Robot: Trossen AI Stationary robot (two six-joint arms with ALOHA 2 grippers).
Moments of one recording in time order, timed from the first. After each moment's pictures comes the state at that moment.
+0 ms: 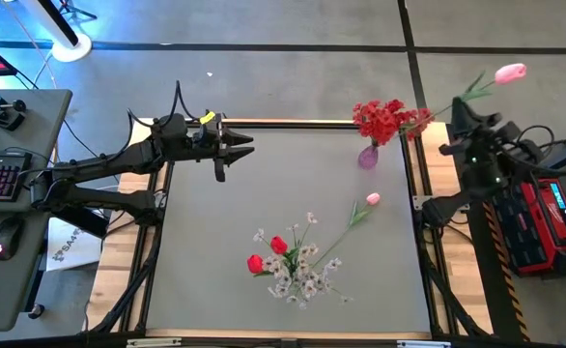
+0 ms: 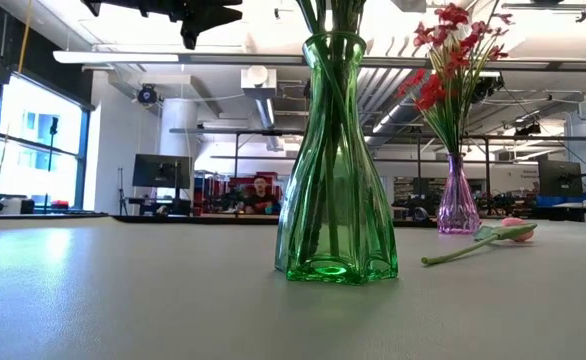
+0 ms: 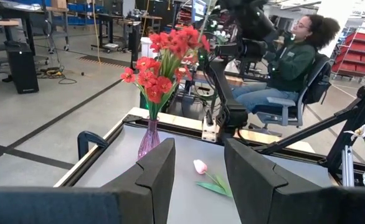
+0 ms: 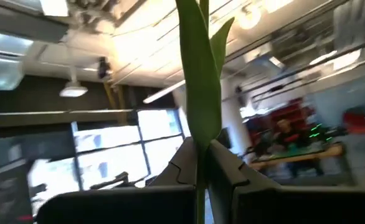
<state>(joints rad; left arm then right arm) 0.37 1.00 0.83 0.09 0.20 -0.10 0.42 0.44 0.62 1.17 1.03 -1.03</state>
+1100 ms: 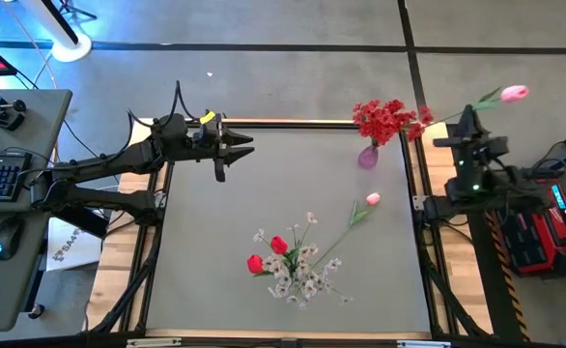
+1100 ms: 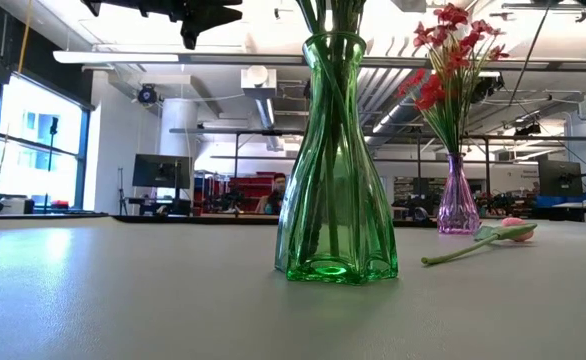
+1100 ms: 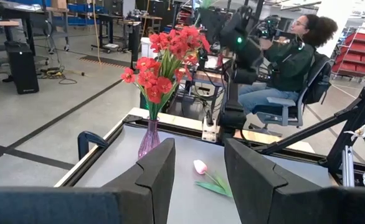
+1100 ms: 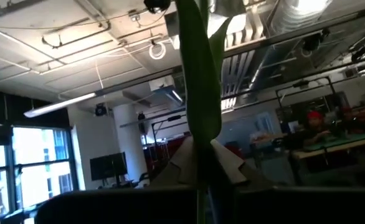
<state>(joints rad) 0.37 1.00 0.83 0.10 0.20 -0.10 0.03 0.37 0.33 1.57 1.02 -1.25</state>
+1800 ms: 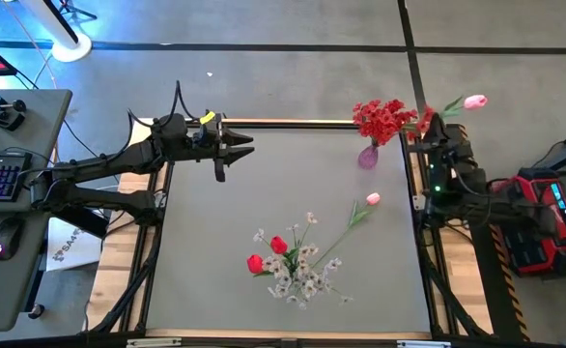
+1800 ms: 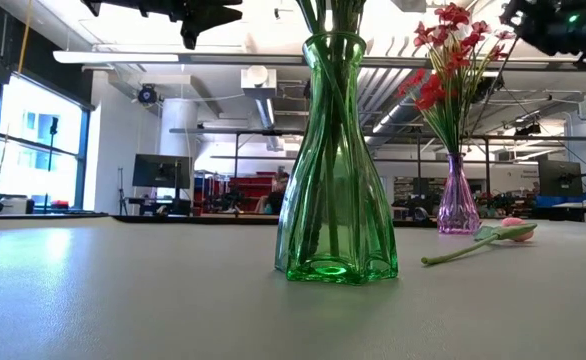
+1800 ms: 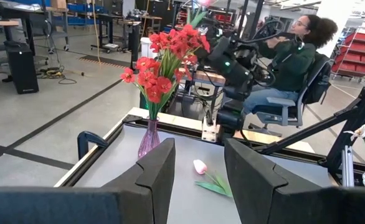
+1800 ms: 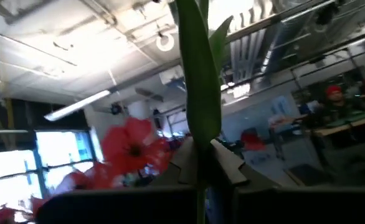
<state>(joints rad) 0.37 1.00 0.83 0.10 0.20 -0.10 -0.31 0.41 0.13 1.23 0.91 -0.49</state>
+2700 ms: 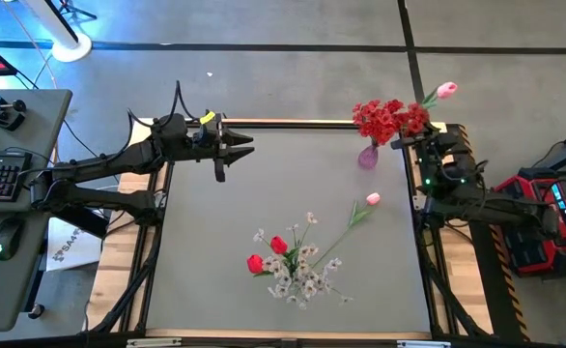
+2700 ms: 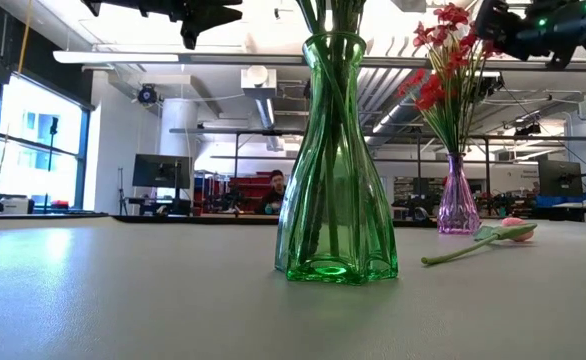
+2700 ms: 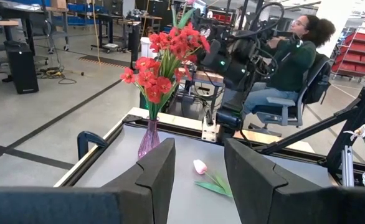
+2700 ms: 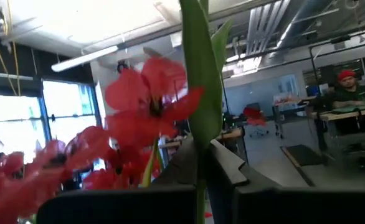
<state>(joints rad) 0.37 1.00 0.83 0.10 0.20 -0.10 -0.37 0.50 0.26 0.88 0.87 -0.31</state>
